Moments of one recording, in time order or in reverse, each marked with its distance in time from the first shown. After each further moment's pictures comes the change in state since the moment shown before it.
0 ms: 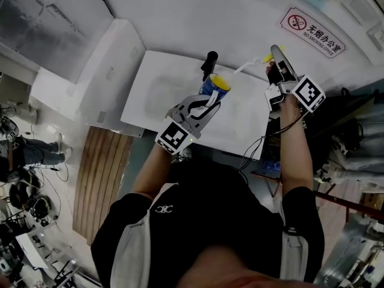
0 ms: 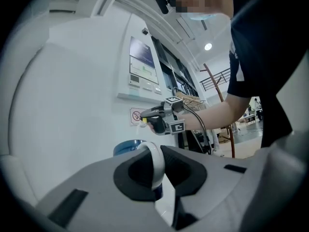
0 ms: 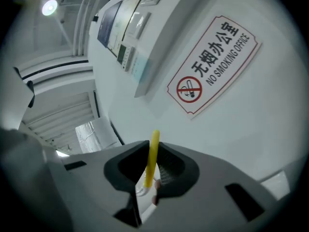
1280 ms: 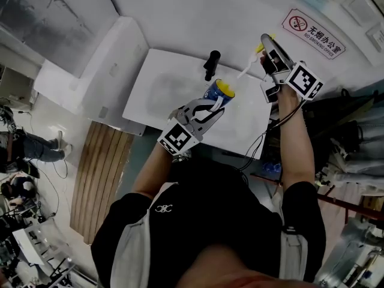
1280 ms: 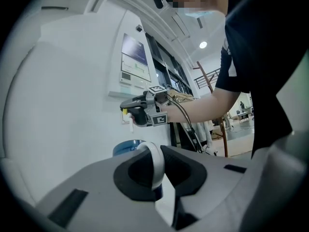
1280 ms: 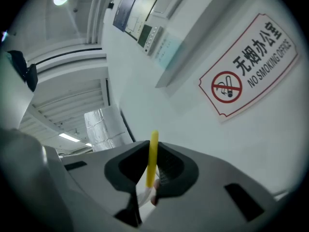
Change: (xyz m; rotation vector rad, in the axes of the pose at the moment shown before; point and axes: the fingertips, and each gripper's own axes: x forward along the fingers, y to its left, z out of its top) left arm -0.003 -0.029 -0.005 0.026 0.027 -0.068; right arm 0.033 0.047 -0.003 -0.137 0.084 0.084
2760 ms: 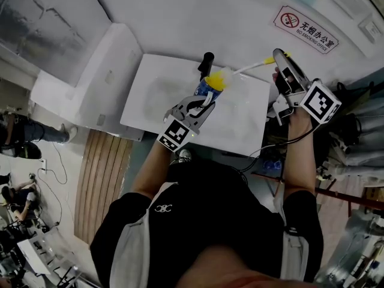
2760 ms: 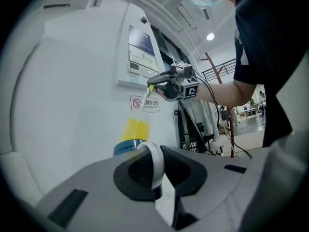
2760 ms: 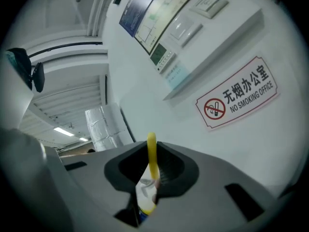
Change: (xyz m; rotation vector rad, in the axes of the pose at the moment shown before) left arm 0.005 0.028 -0.037 -0.023 0.098 0.077; right arm -0.067 0.041 0.022 -0.058 0.042 -0.050
